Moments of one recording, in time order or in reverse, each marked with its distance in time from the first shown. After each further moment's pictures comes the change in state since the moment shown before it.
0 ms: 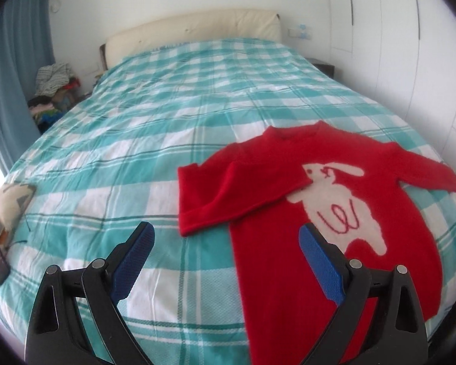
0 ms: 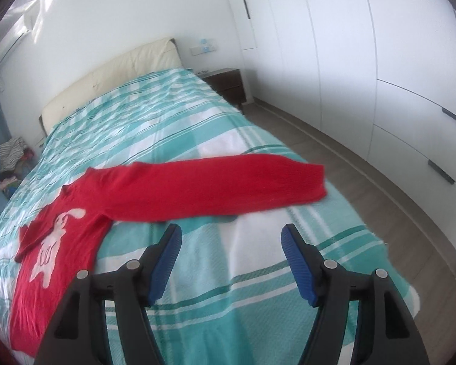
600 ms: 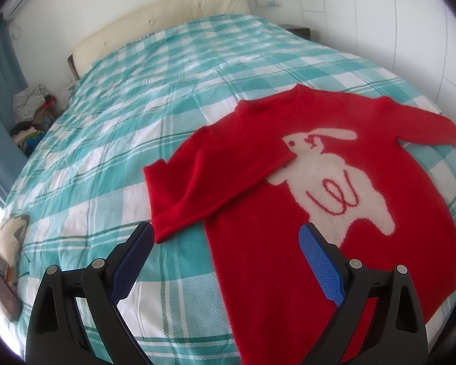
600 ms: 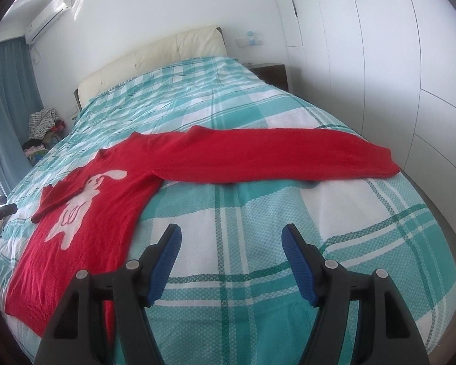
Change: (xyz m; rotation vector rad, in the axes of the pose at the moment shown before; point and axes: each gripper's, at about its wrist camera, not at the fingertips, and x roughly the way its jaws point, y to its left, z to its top) left arm 0.034 -0.037 0.004 0.166 0.097 0.009; right arm 0.012 0.044 -0.031 -0.077 0.012 0.105
